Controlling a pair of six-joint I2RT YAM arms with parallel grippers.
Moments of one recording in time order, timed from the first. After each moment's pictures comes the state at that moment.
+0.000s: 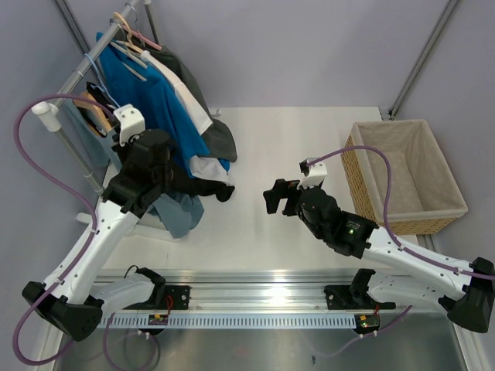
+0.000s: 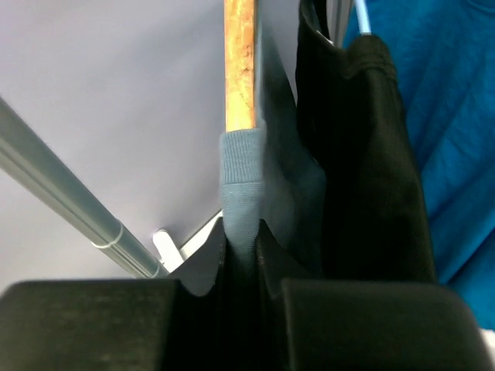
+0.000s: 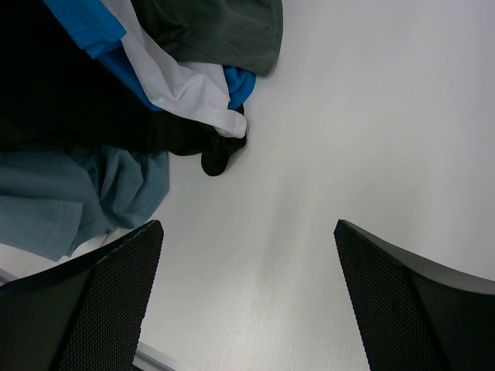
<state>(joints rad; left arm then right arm) -0.48 1.08 1.23 -0.50 -1.25 -0.20 1.00 0.98 0.80 -0.16 0.53 0.56</state>
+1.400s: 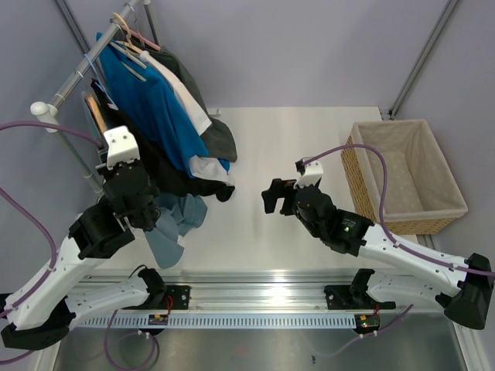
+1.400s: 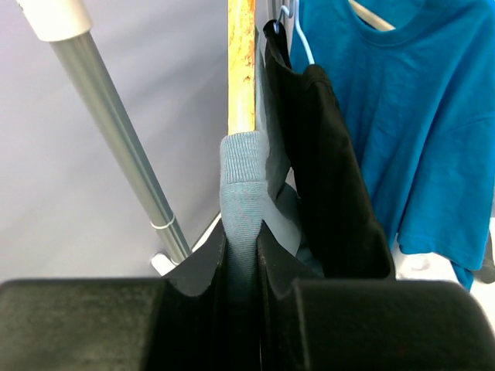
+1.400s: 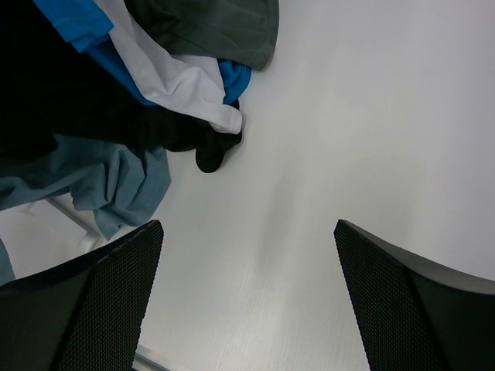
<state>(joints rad) -0.90 0.84 1.27 -0.55 -1.44 0.00 1.00 1.02 0.81 -0.17 0.53 0.56</state>
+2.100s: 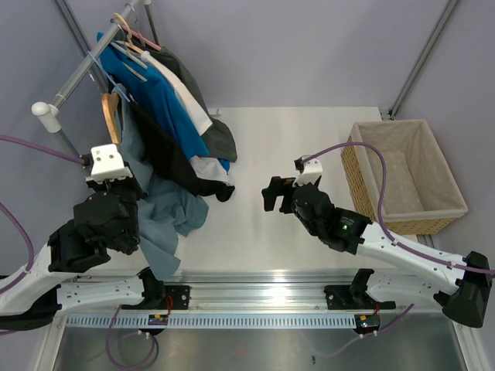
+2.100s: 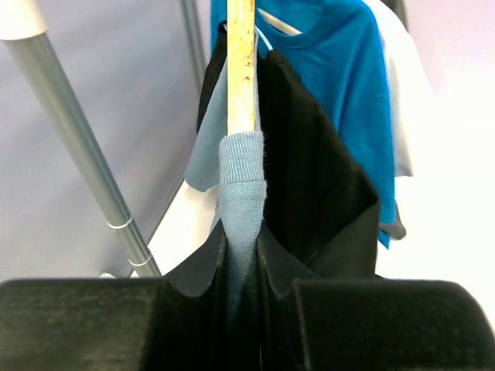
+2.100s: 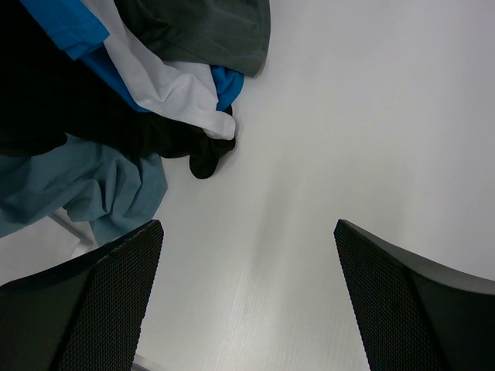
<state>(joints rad) -1.20 0.71 1.25 -0.55 -1.47 0.03 1.00 1.04 0.84 -0.18 0.56 0.56</state>
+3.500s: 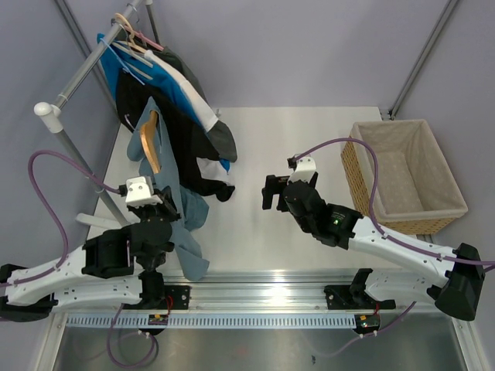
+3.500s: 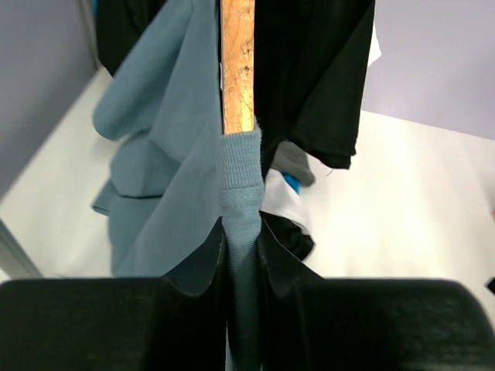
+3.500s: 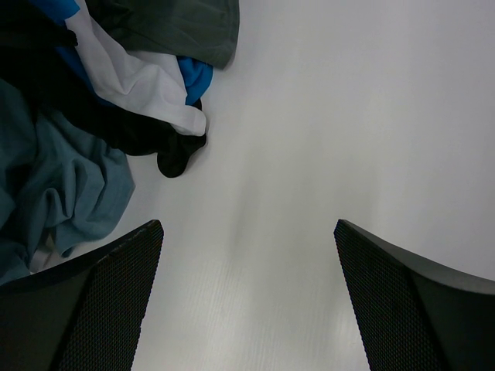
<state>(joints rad) -1.33 0.63 0.91 -0.63 -1.41 -0.54 1.00 1.13 0.89 -0.23 0.62 0.54</state>
